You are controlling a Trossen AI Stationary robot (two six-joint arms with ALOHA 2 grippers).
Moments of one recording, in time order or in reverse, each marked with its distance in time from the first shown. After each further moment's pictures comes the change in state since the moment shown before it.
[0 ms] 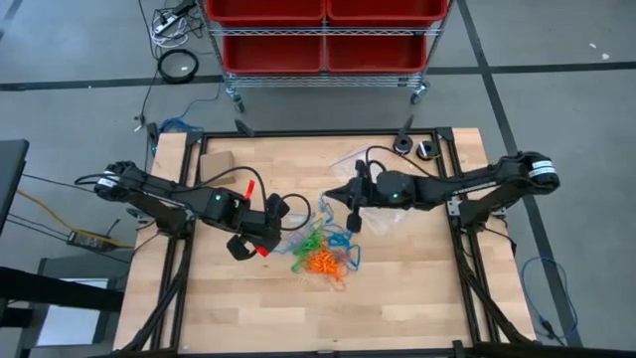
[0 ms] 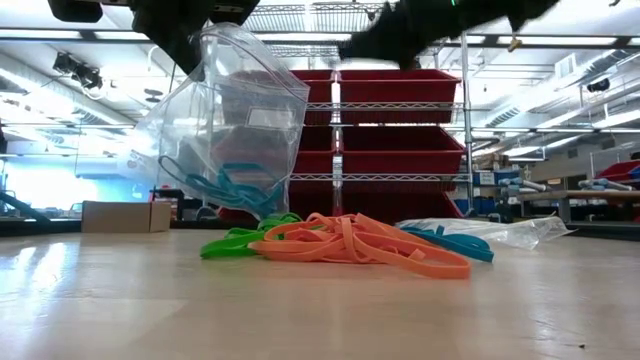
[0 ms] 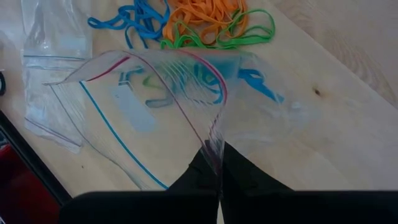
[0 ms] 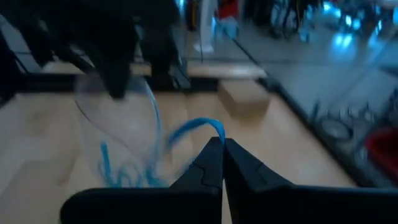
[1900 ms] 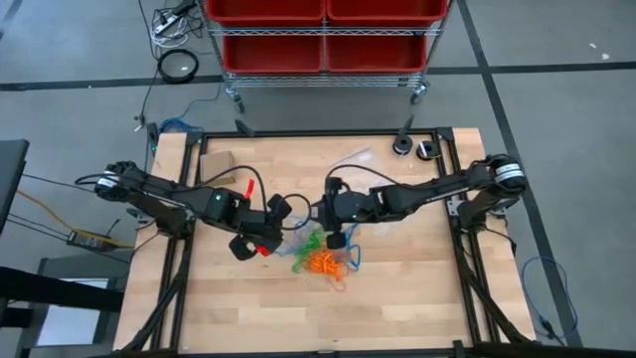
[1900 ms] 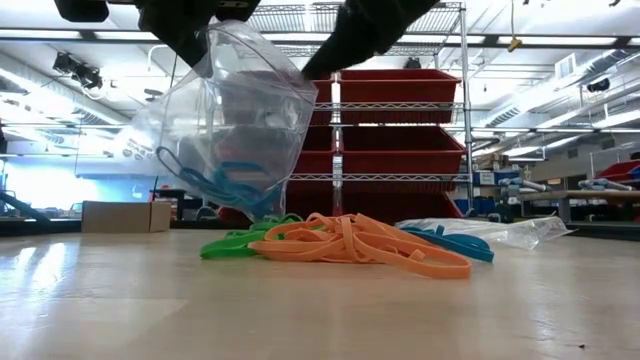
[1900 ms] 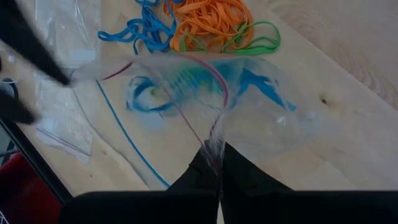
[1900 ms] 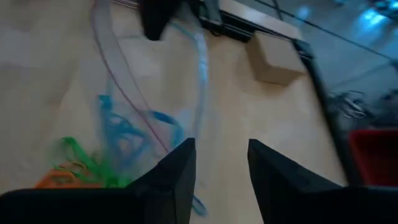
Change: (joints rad) left arm 0.000 0.000 0.000 0.041 0.002 0.025; right arm 0.105 0.252 0.367 -0.471 0.135 -0.157
